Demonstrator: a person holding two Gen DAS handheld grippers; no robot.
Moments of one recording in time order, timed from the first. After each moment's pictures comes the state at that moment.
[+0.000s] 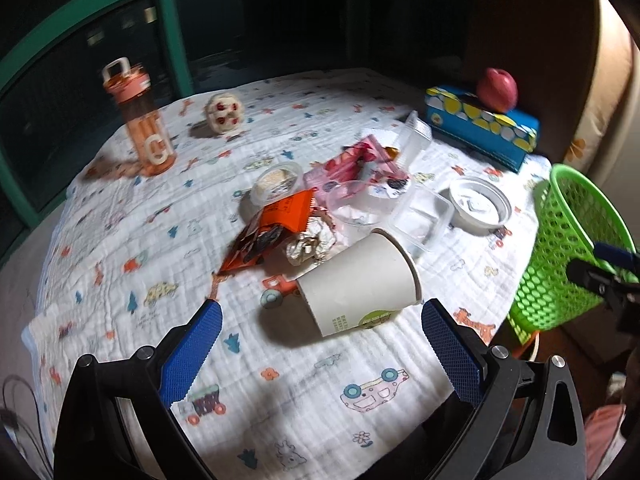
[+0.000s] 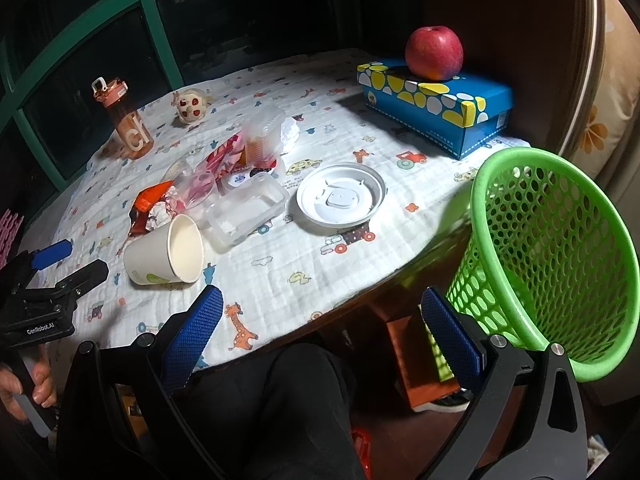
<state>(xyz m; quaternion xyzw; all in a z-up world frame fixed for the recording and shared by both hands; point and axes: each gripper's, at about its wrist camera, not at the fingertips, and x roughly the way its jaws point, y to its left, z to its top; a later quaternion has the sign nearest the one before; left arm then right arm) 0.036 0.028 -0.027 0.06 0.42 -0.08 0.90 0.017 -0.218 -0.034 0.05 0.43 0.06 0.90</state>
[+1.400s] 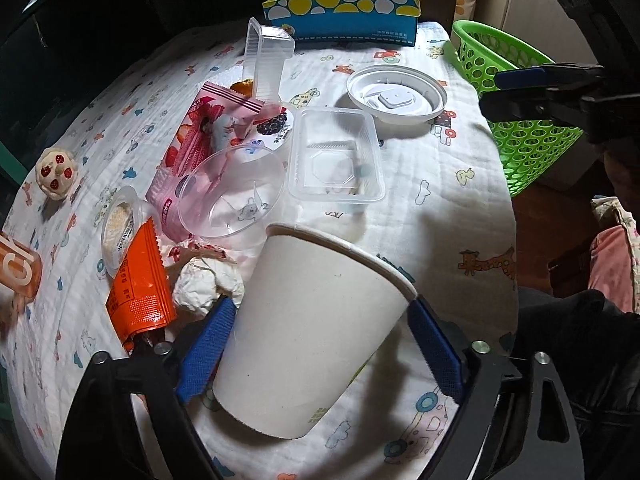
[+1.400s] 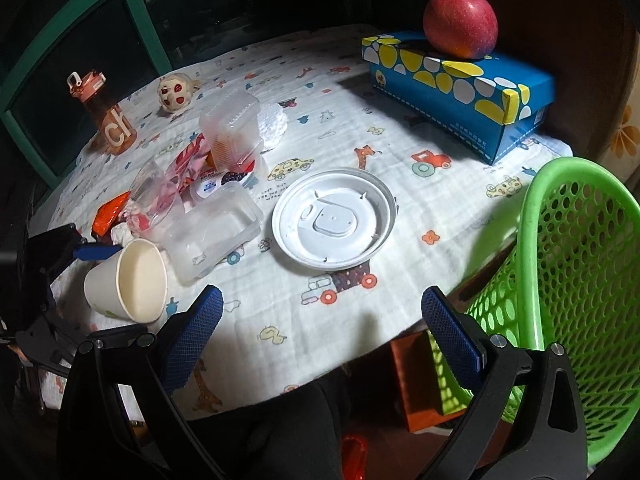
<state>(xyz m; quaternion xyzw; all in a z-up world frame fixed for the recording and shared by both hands) 0.109 -0.021 -0.090 0.23 0.48 -0.31 0.79 0.098 -0.228 -0.070 0.06 0.47 0.09 0.88</state>
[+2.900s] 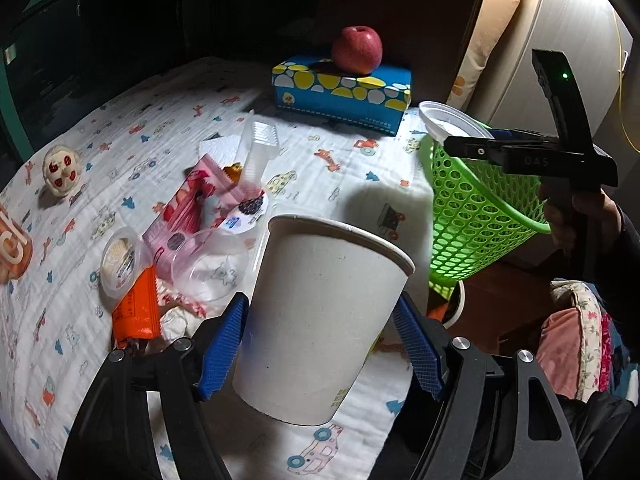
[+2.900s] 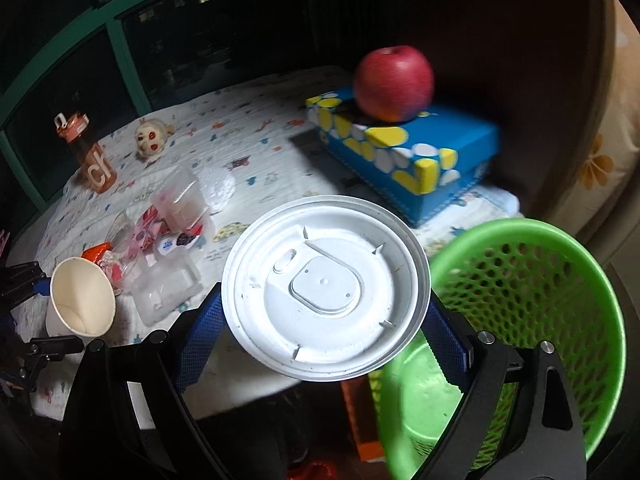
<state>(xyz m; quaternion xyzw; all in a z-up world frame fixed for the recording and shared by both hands) 0.097 -0.038 -0.022 0.10 0.45 -0.33 0.82 0.103 -0.306 -0.025 0.05 0.41 0.04 0.91</state>
